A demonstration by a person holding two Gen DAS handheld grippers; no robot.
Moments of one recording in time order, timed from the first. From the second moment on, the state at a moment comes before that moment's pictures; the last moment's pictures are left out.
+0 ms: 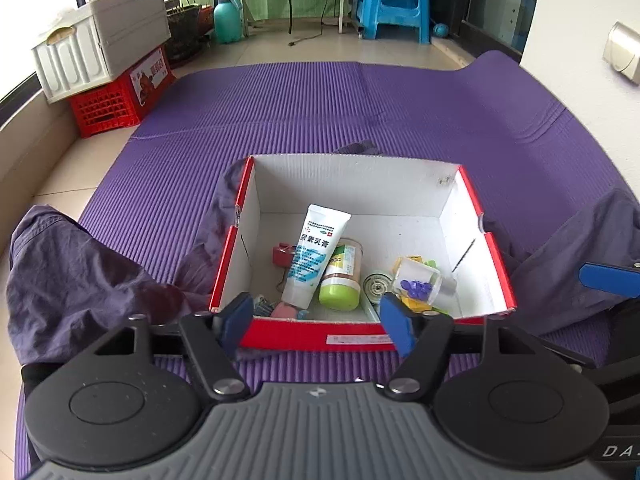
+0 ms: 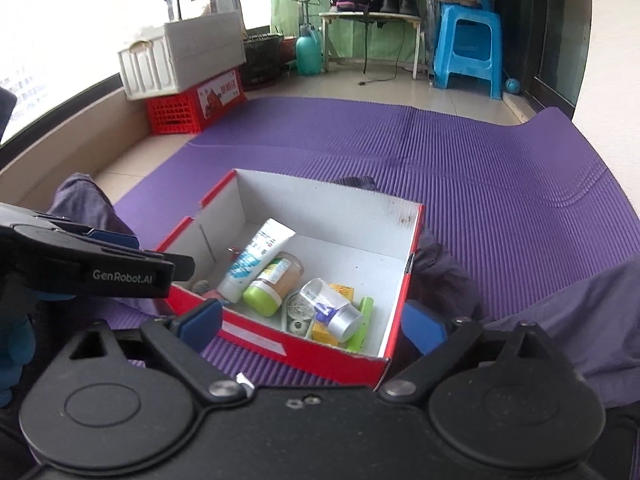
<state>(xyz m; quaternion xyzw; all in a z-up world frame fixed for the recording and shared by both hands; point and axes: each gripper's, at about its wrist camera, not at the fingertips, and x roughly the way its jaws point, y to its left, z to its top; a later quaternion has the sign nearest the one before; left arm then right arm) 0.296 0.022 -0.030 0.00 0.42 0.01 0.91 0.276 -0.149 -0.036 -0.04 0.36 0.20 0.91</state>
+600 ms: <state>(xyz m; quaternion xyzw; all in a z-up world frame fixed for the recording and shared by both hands) 0.230 0.014 -0.017 -0.02 0.40 0.00 0.92 0.218 -0.179 -0.025 0.01 0.34 0.22 0.92</state>
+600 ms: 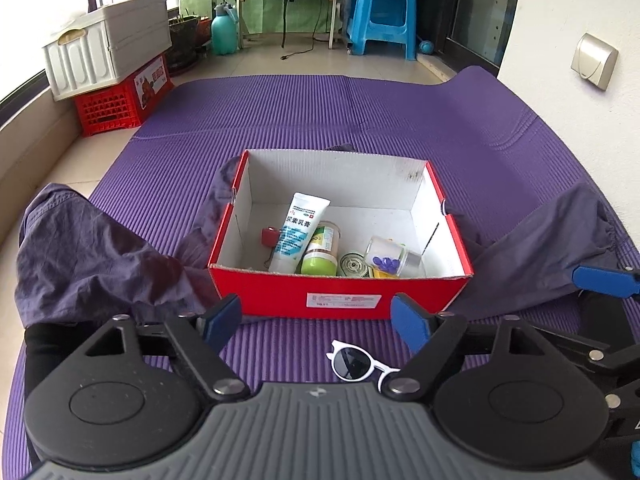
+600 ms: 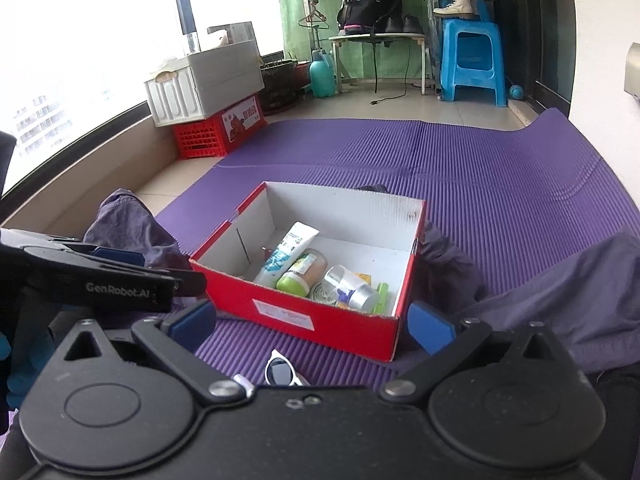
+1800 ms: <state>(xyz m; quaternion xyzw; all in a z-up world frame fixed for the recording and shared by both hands) 0.184 -0.030 -0.159 -0.04 0.49 0.03 0.87 0.231 -0.217 -0.132 0.04 0.45 0.16 0.88</state>
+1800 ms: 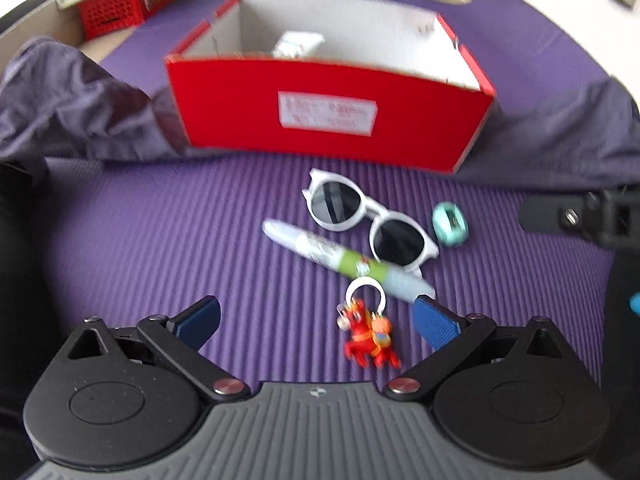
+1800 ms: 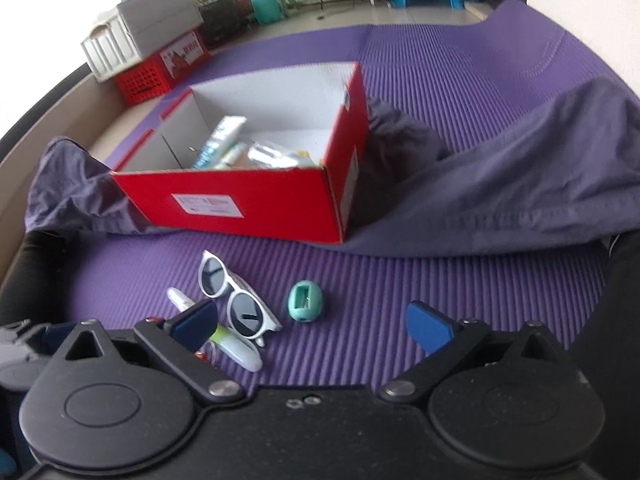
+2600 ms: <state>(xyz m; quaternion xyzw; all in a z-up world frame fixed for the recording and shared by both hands) 0.181 -0.043 -0.206 0.00 0.49 0.03 0.87 0.272 -0.181 -0.200 -0.01 0.50 0.15 0.85</state>
